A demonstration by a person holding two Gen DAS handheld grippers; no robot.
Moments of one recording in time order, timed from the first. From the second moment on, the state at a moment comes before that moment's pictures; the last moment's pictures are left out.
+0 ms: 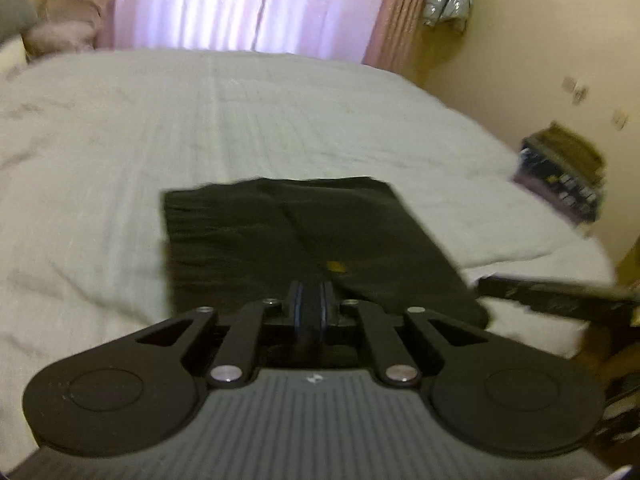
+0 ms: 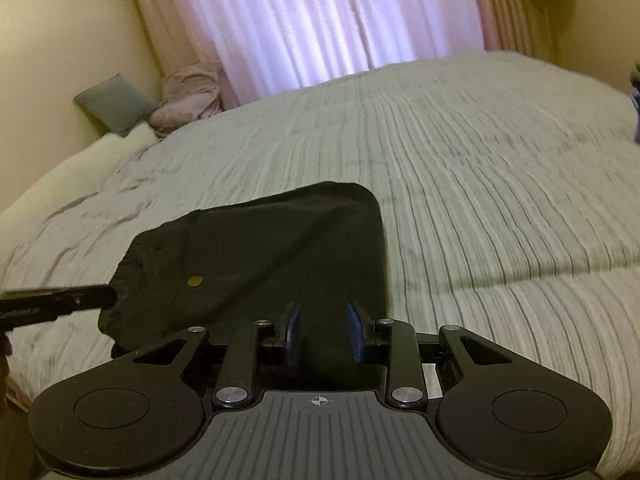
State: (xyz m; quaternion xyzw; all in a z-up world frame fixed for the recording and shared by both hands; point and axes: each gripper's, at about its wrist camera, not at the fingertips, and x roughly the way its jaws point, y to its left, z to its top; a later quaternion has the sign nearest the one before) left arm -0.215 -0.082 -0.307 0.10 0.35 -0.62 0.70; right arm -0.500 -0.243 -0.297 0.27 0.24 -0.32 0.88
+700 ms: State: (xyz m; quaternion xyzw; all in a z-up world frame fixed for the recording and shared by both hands) left arm -0.197 -0.122 -0.363 0.01 0.43 -0.60 0.67; right arm -0.522 -0.259 -0.320 0.38 0.23 -0.32 0.84
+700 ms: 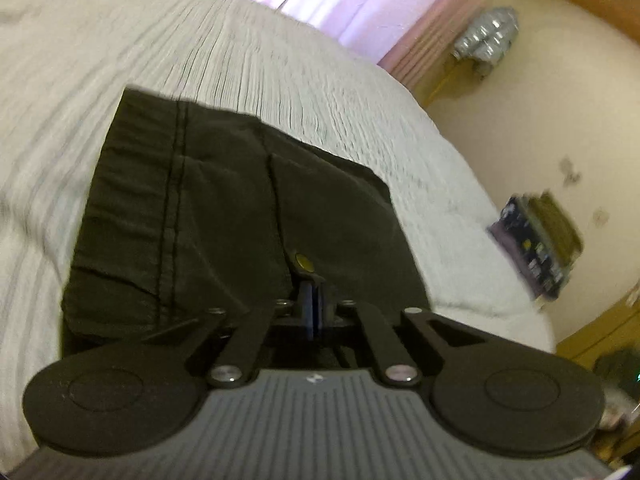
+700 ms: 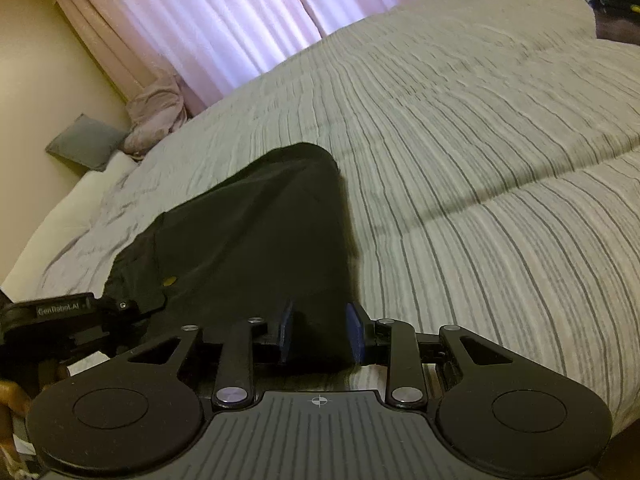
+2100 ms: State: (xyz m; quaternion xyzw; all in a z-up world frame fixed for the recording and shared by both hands) left arm -0.195 -0.060 -0.321 0.10 0.36 -0.51 0.78; right arm -0.506 -0.242 -0.298 0.29 0.24 -0.35 0.85
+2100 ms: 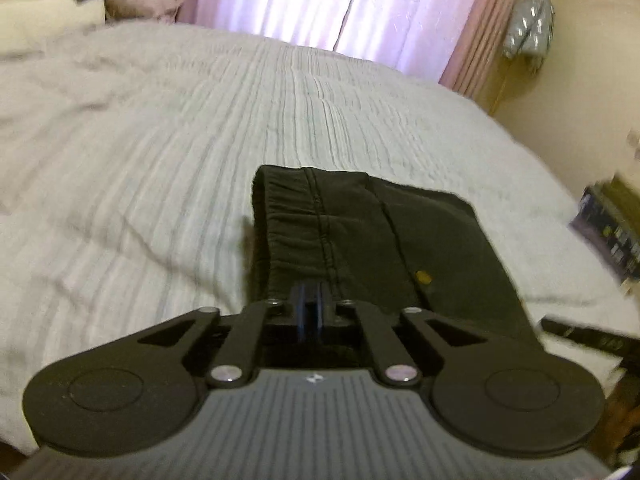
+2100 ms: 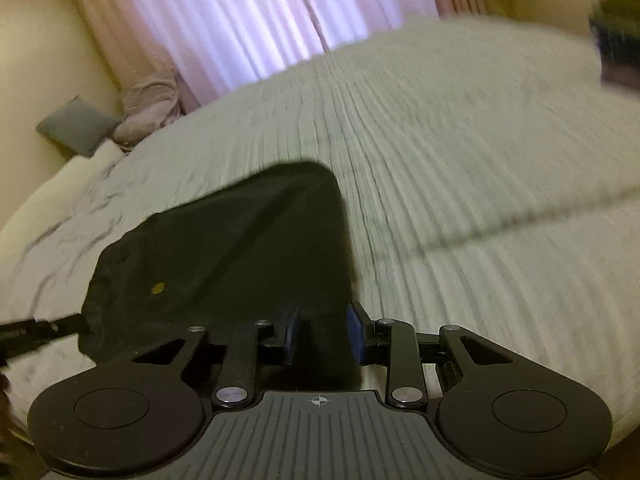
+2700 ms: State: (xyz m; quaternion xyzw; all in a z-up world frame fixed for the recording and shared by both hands) left arm -0.223 -0.022 -0.299 0.12 0.33 -0.51 0.79; right arm -0.513 -0.196 -0.282 0.26 0.25 -0.36 0.86
